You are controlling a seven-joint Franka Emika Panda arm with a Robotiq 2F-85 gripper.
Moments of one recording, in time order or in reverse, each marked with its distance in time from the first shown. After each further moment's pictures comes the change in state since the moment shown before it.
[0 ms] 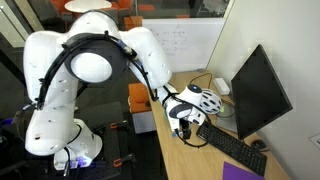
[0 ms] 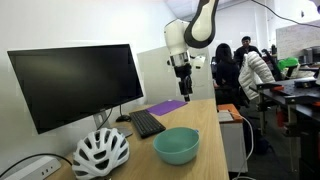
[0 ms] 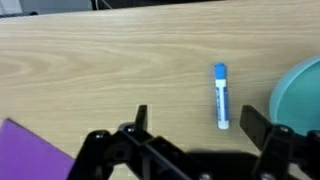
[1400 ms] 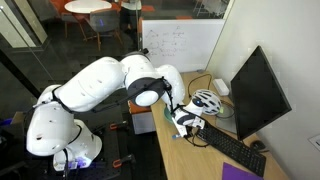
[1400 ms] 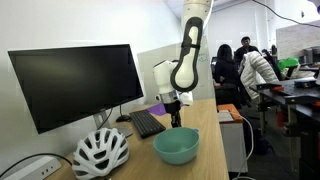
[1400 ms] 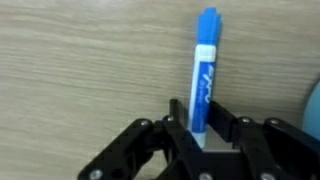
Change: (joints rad) arm 0.033 0.513 0.033 0.453 0.116 0.032 -0.215
